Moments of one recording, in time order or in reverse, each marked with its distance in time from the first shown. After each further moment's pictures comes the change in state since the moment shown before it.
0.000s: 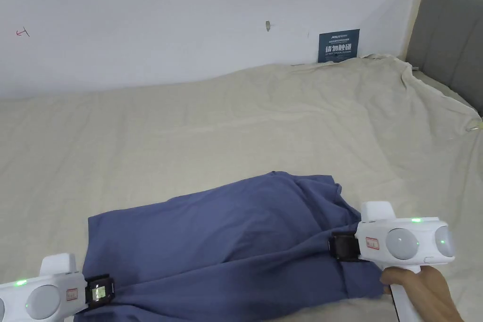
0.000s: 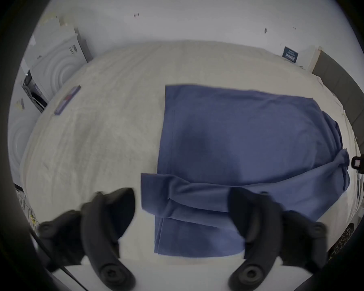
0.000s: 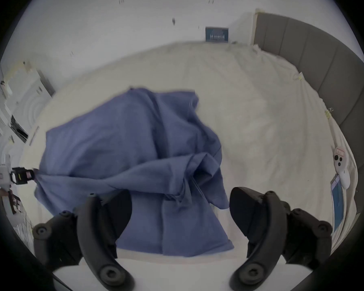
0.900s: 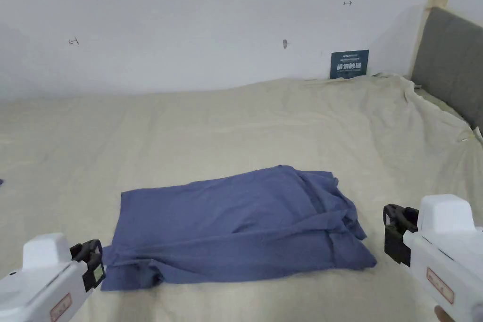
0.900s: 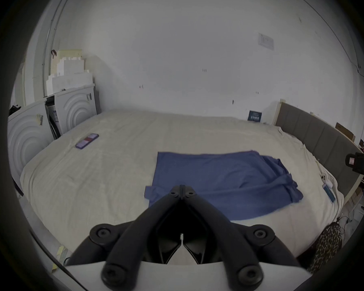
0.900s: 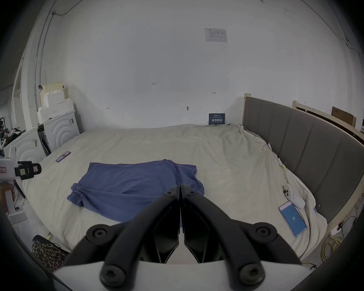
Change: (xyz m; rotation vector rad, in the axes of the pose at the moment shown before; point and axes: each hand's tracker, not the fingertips) left arm 0.004 -0.108 0.199 0.466 -0.125 0.059; right arm -0.021 -0.093 0.234 0.492 0.012 0.129
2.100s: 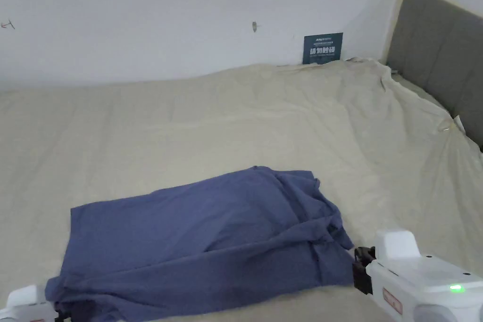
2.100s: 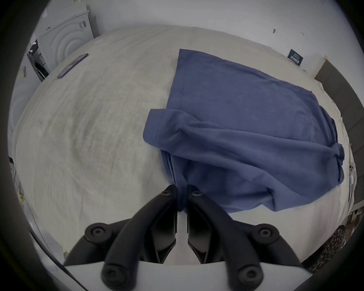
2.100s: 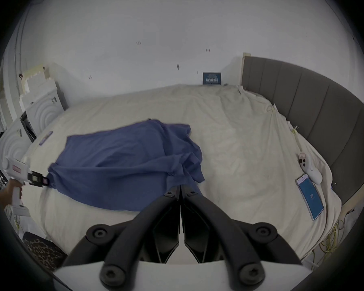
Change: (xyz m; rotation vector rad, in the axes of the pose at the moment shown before) left arm -0.053 -0.049 -0.198 -0.557 0.090 0.091; right arm 0.019 -0.051 -0.139 -0.338 -0.058 -0.031
